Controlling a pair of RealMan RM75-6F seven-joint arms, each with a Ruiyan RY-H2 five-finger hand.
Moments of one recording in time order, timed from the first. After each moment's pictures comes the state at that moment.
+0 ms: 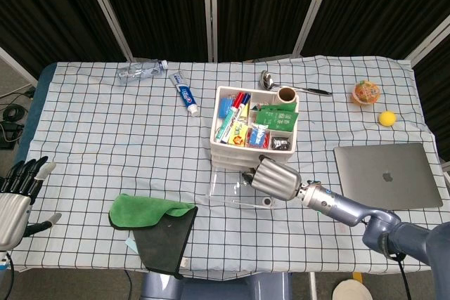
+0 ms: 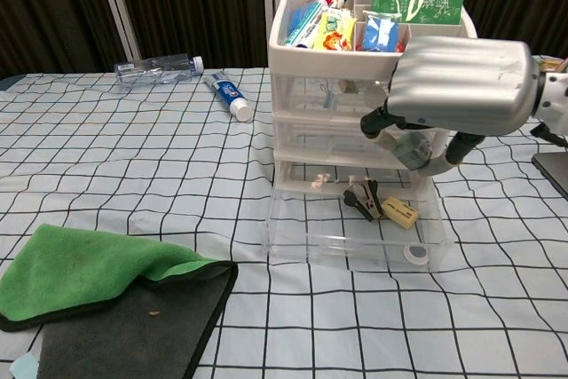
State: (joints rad) left arm -0.08 -1.05 0.01 -1.73 1.66 1.56 0.08; right arm 0.88 -1.41 -0.12 -1.18 -1.92 1.28 -0.20
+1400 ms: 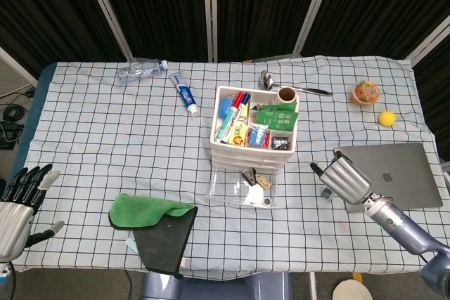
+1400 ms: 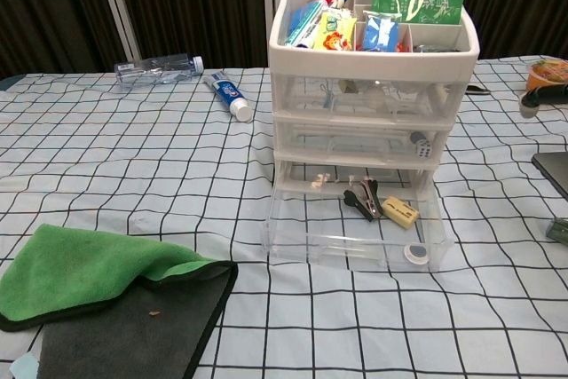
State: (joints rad) left arm -0.04 -1.05 0.04 -1.75 1.74 1.60 0.10; right arm 0.57 -1.24 -0.12 -1.17 -1.81 1.40 -0.36
